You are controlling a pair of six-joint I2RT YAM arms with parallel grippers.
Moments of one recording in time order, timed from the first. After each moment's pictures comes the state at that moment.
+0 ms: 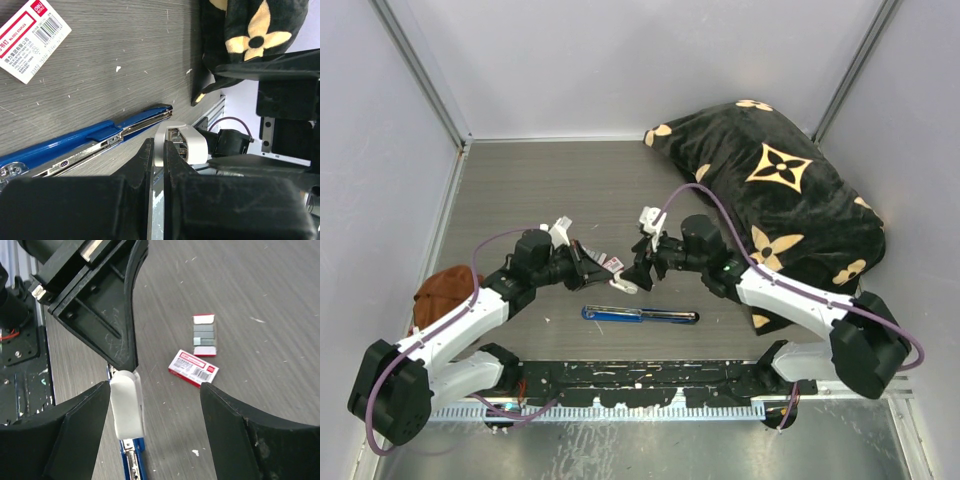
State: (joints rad) left arm -0.50 1.03 0.52 -0.02 0.48 -1.00; right arm 0.75 1.24 0.72 0.23 -0.48 -0.04
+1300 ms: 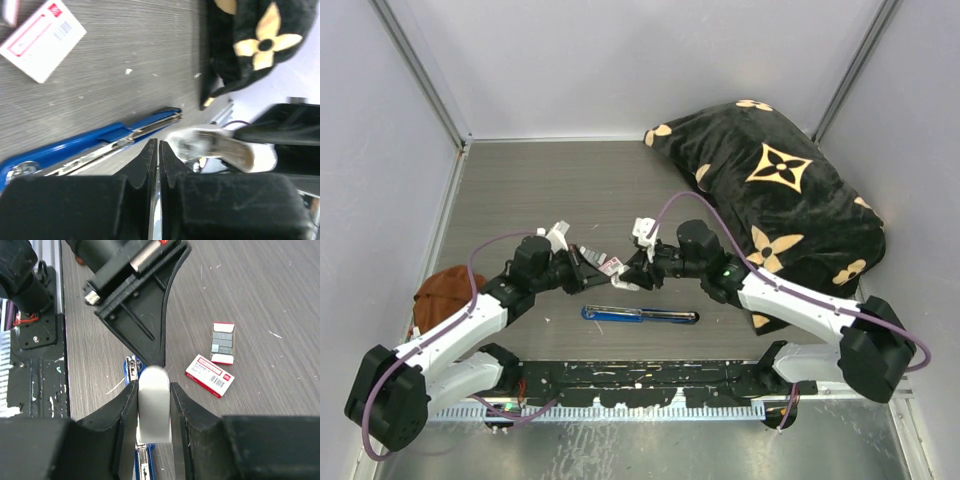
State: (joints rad) left arm -0.51 0.99 0.49 -0.01 0.42 -0.98; right arm 0.82 1.26 0.77 0.14 -0.50 -0.13
